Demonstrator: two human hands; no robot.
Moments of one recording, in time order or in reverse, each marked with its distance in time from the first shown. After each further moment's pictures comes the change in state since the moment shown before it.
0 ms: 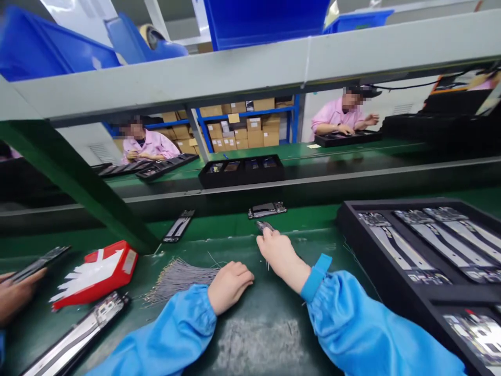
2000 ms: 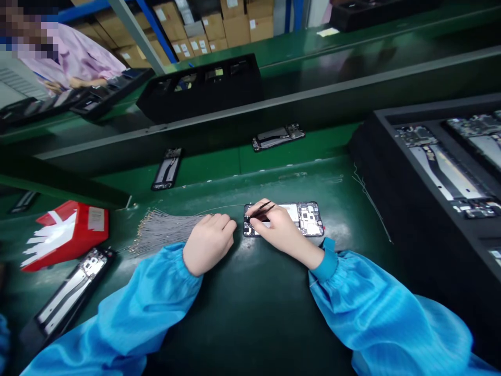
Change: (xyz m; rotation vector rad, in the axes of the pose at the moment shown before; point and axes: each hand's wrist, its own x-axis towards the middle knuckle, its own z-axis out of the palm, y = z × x) left_hand -0.009 0.024 -0.027 0.191 -0.146 -0.084; right_hand -0.055 -0.014 0.041 1.387 0.118 0.147
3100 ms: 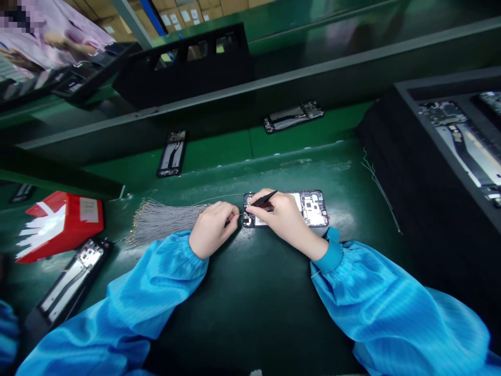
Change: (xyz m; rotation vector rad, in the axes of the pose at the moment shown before) left_hand 0.007 -0.005 0.018 -0.389 0.131 -0.129; right_hand 0.000 0.003 0.000 0.016 0.081 0.045
